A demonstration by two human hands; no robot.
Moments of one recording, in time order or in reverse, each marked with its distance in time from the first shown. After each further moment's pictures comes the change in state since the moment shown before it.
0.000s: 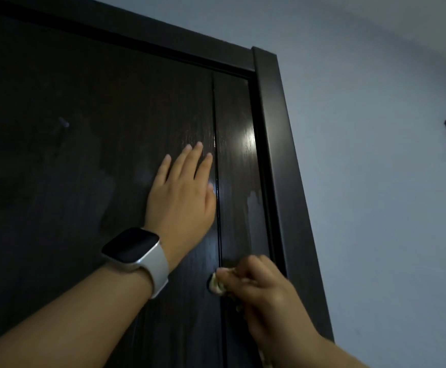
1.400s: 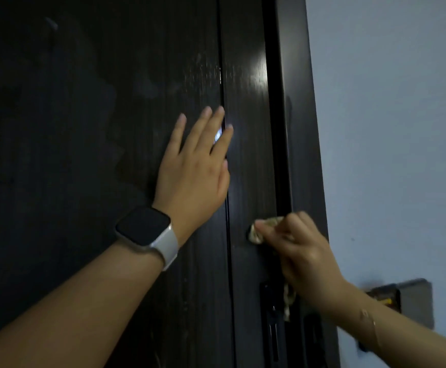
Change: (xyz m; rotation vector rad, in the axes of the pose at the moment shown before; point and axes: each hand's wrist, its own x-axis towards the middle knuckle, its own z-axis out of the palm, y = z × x) left_hand -0.081 0.022 0.001 0.053 -0.053 0.161; right_hand -0.082 0.010 -0.009 -0.083 -0.036 0.016
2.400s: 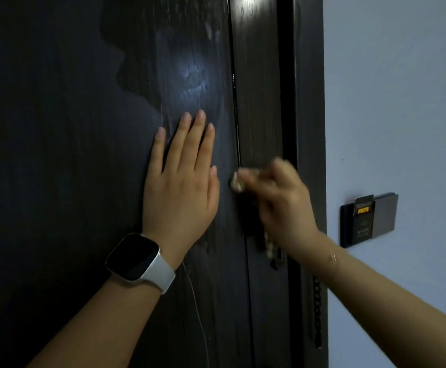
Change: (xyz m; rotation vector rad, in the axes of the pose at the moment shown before) left_hand -0.130 0.012 -0.014 -0.126 -0.110 -0.087; right_hand -0.015 -0.078 0.017 -0.043 0.007 0.183
